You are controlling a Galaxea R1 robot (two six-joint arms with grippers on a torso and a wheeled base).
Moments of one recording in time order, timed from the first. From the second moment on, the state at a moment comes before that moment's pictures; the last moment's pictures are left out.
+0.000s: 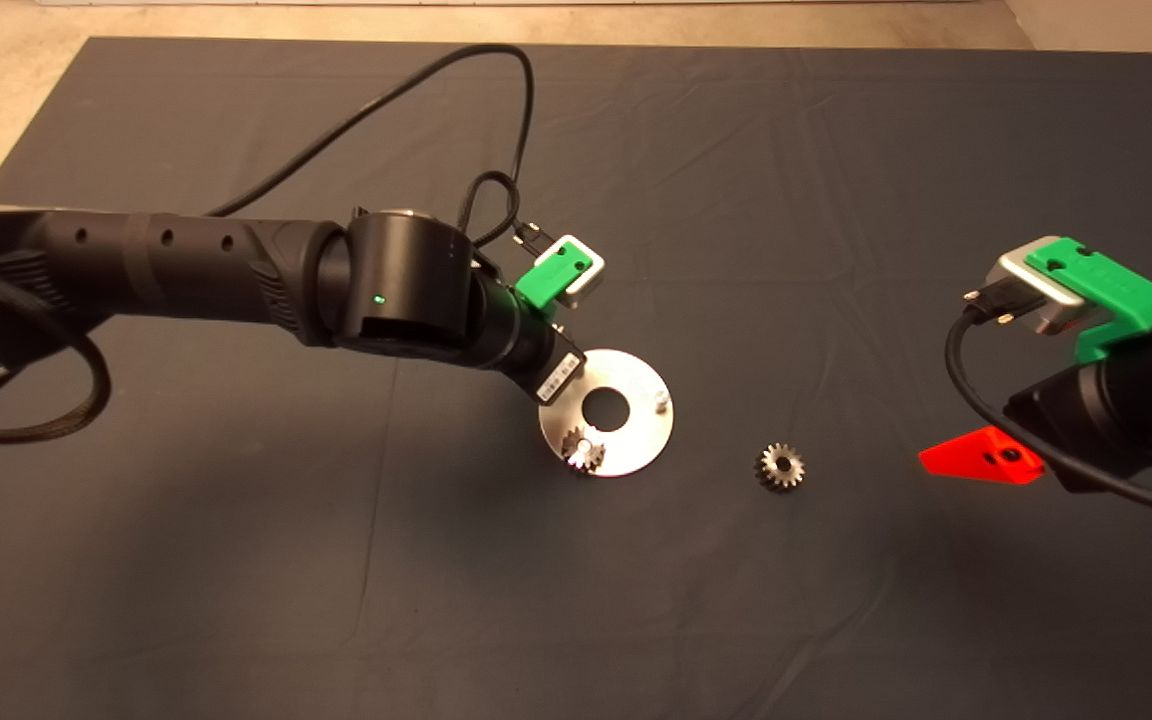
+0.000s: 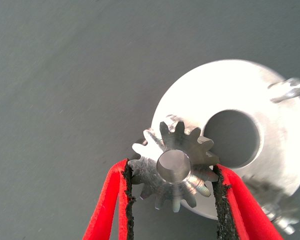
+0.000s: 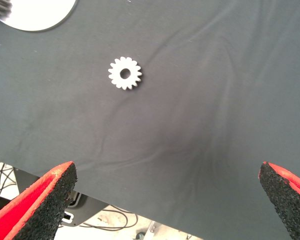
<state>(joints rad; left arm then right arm) -0.35 2.62 -0.91 0.80 1.32 -0.96 0.76 2.19 -0.39 -0.12 -1.53 1.44</state>
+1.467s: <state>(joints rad) -0.35 2.70 -1.01 0.79 1.32 -0.99 0.78 2.17 -0.39 -0.10 -1.53 1.44</state>
